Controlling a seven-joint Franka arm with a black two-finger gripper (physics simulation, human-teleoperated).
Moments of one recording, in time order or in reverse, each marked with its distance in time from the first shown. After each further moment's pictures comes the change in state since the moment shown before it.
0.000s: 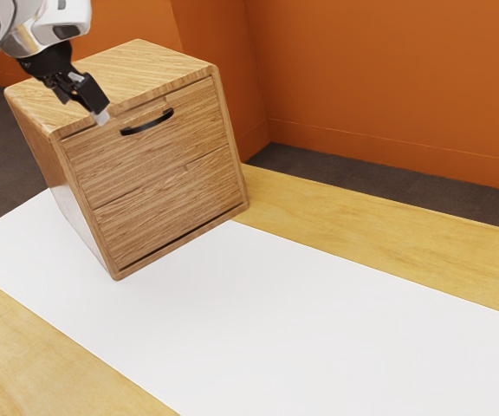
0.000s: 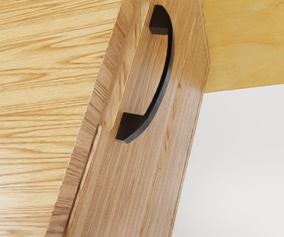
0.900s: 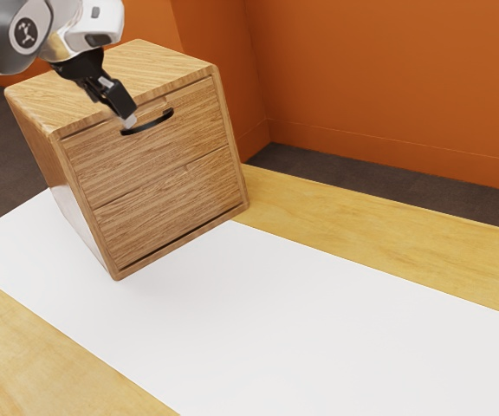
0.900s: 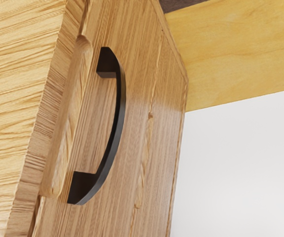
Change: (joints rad) arm -0.040 0.053 0.002 0.009 -0.015 0.060 0.069
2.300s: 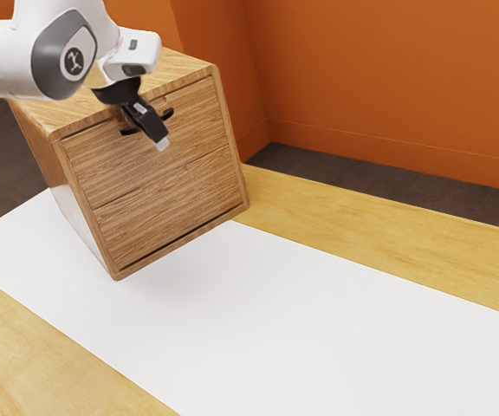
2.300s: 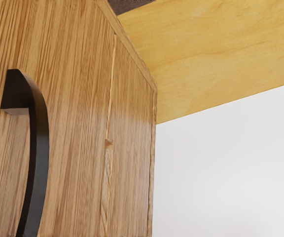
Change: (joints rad) arm 0.021 0.096 -0.010 -0.012 -0.091 0.068 0.097
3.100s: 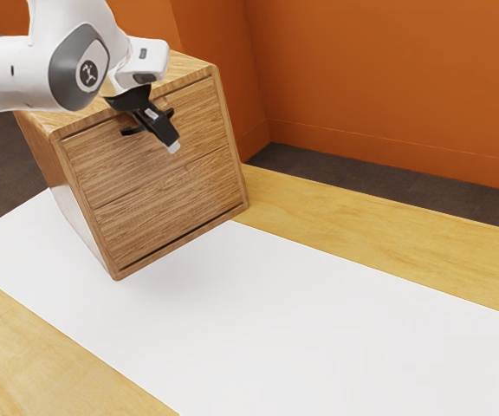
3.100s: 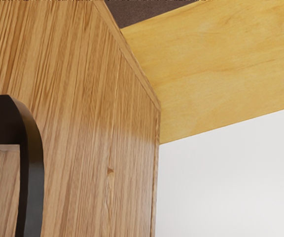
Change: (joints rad) arm 0.011 0.049 0.003 -0.007 -0.052 0.079 0.007
